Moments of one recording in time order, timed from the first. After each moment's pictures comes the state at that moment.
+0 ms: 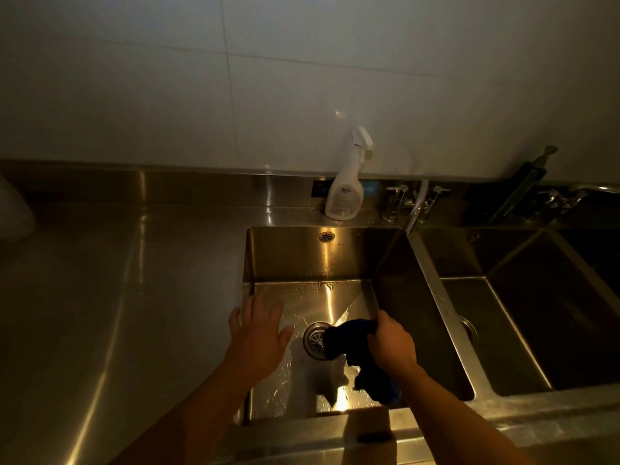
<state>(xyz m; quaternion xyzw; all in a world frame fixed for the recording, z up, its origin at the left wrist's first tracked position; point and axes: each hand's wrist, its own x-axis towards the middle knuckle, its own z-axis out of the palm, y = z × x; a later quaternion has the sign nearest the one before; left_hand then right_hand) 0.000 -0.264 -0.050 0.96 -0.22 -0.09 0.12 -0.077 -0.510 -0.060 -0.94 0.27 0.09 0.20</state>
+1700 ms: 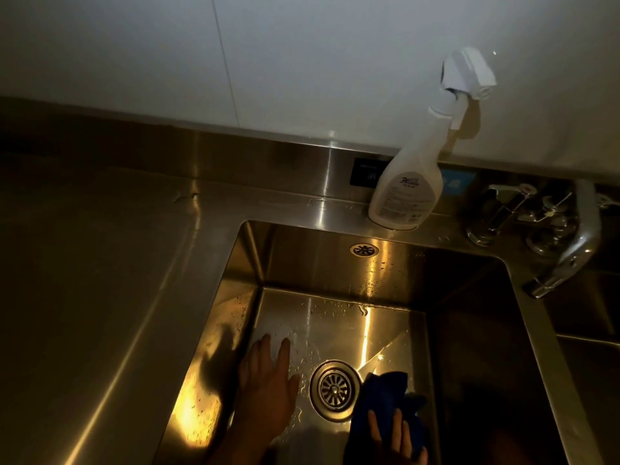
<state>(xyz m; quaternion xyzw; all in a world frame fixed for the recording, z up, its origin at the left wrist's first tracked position) 0.056 -0.349 -0.247 0.98 -0.04 -0.18 0.10 -0.037 -0.527 -0.276 -0.94 0.21 0.07 0.26</state>
